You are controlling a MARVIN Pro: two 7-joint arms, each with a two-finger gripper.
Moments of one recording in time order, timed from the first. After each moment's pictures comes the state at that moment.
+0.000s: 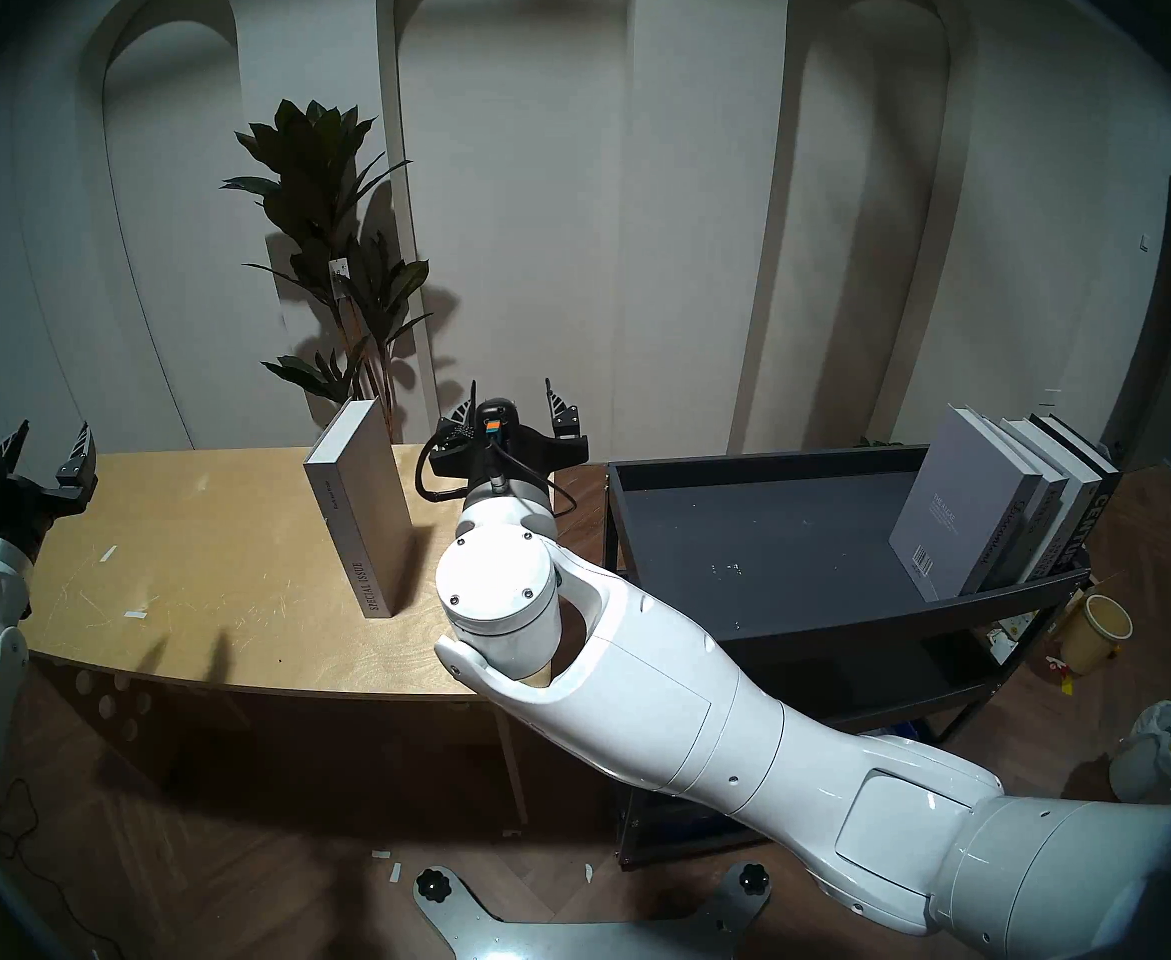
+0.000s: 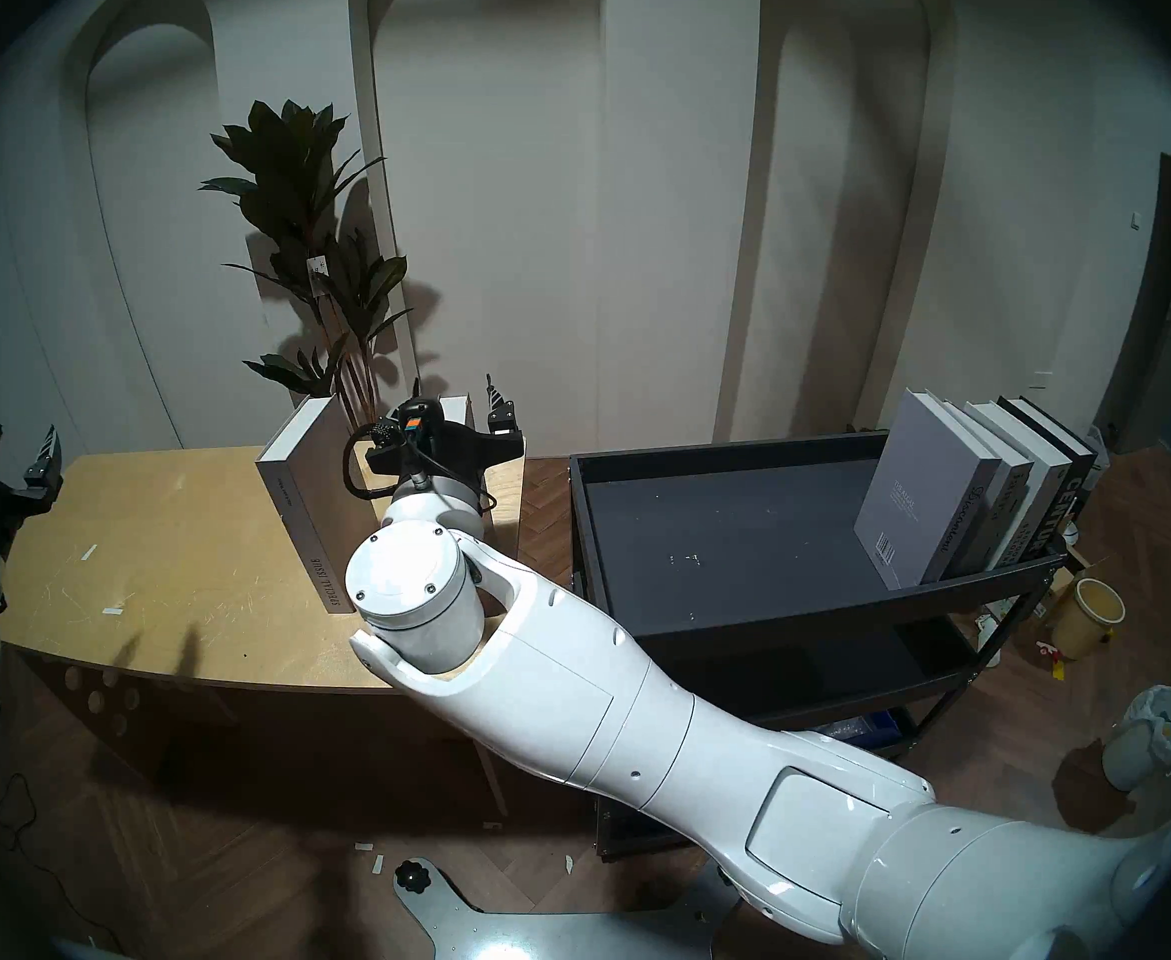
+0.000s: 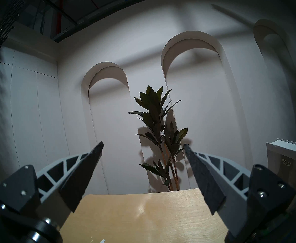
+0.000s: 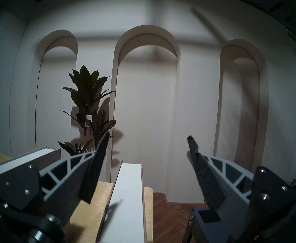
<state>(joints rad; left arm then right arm) 2.20 -0.63 -2.23 -1.68 -0.82 -0.27 0.04 -0.97 -1.56 0.53 -1.54 0.36 0.25 -0.97</state>
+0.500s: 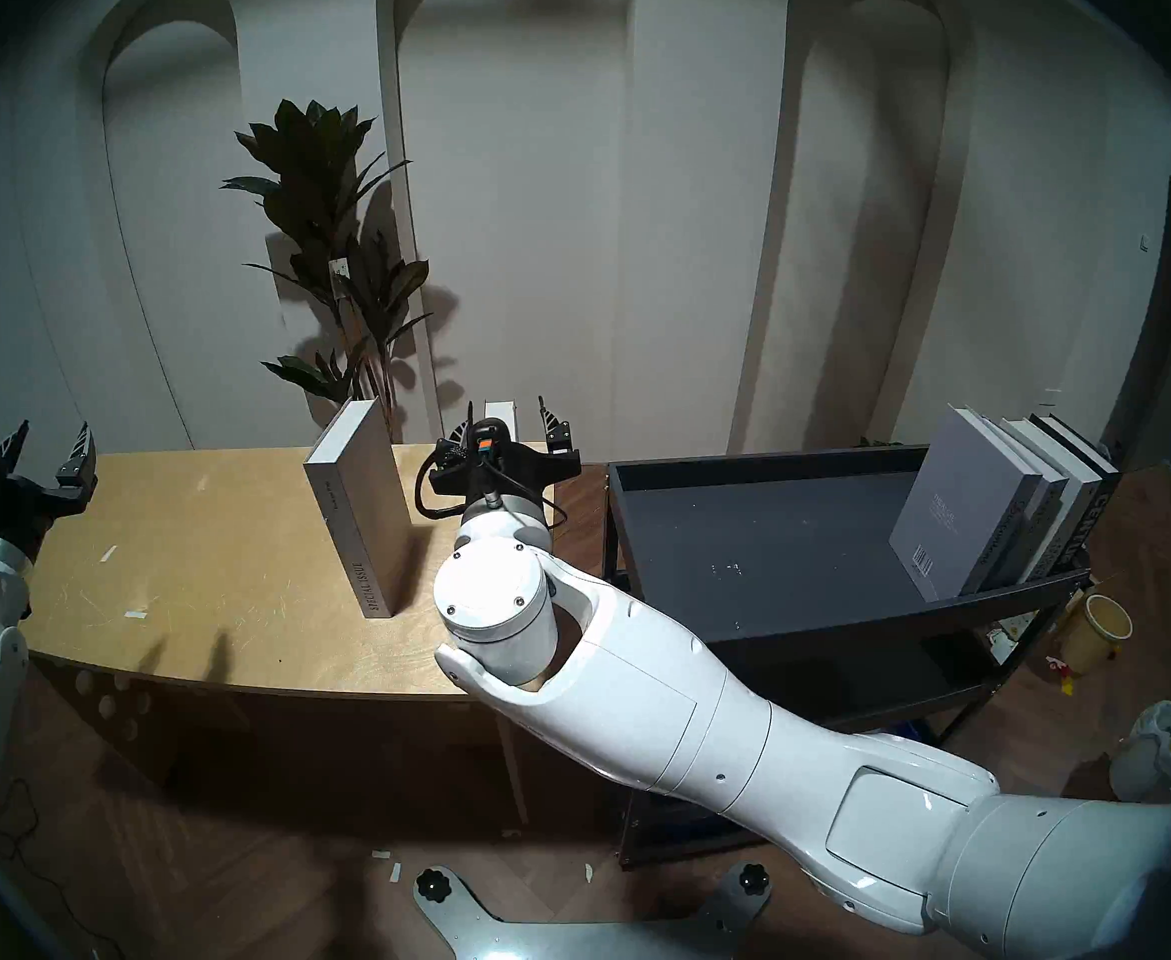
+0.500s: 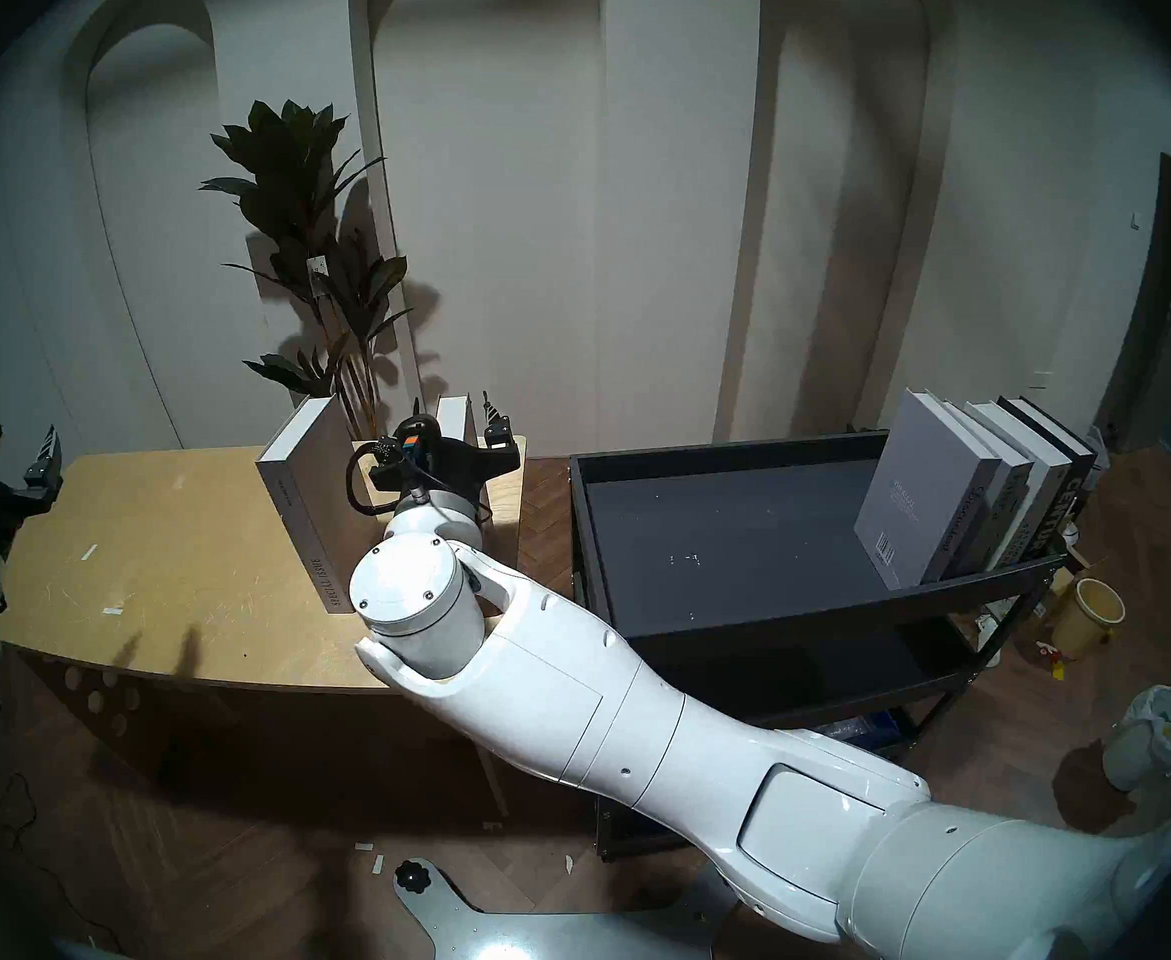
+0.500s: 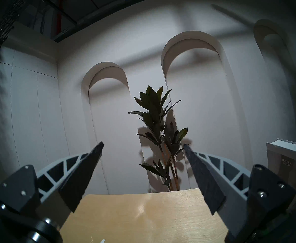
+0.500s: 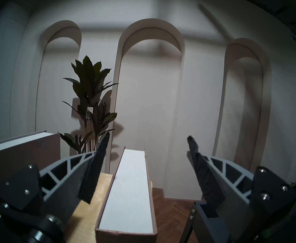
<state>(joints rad) 2.20 -0.63 -2.23 -1.68 -0.82 -0.27 0.04 -0.97 -1.57 0.52 -1.47 0.36 0.24 -0.96</state>
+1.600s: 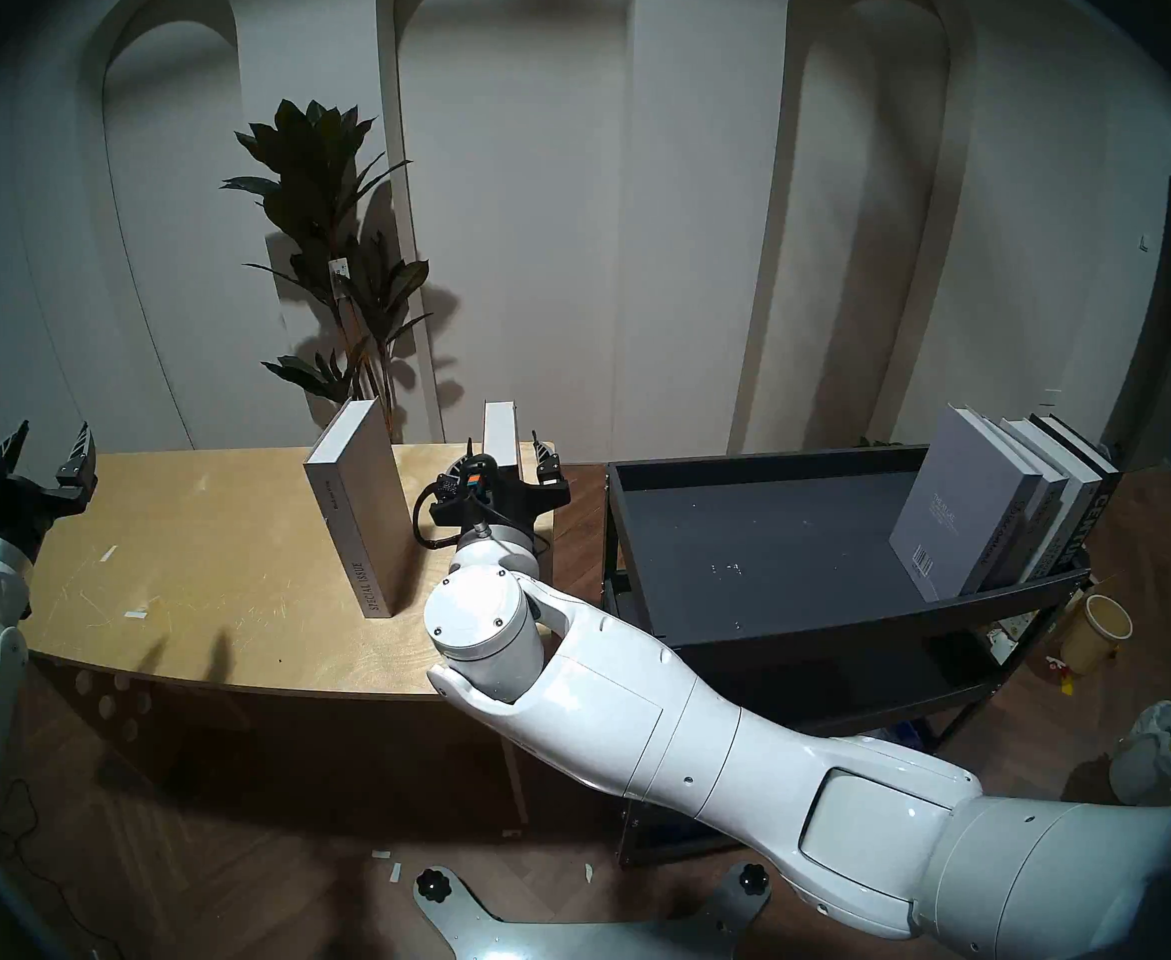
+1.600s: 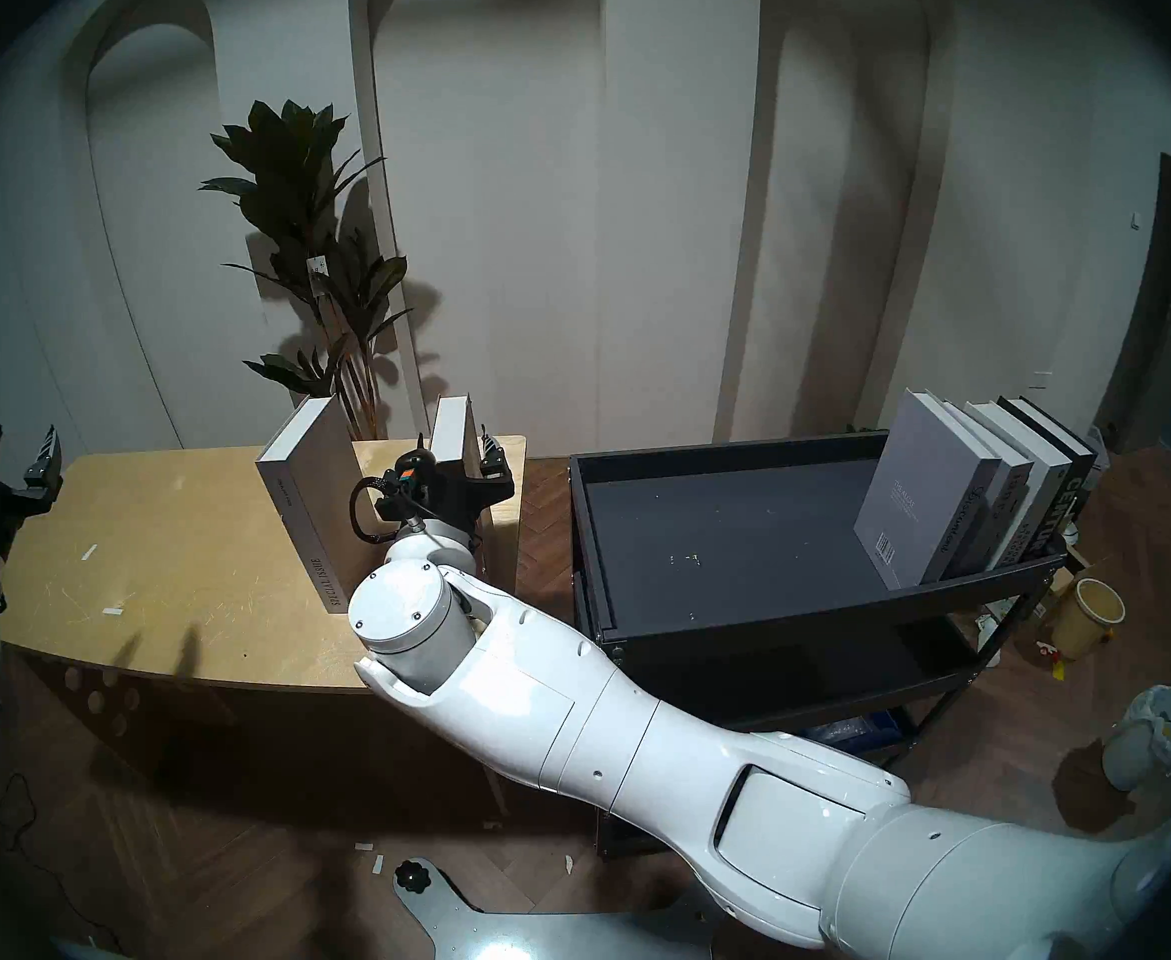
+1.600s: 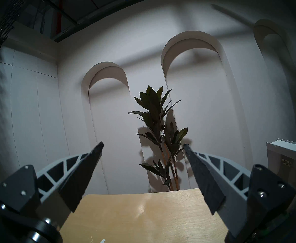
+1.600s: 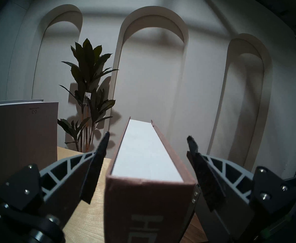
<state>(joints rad) 2.20 -0.63 -2.23 -1.68 -0.82 -0.27 0.04 -0.97 -1.61 0.49 -1.34 0.36 0.20 -0.98</state>
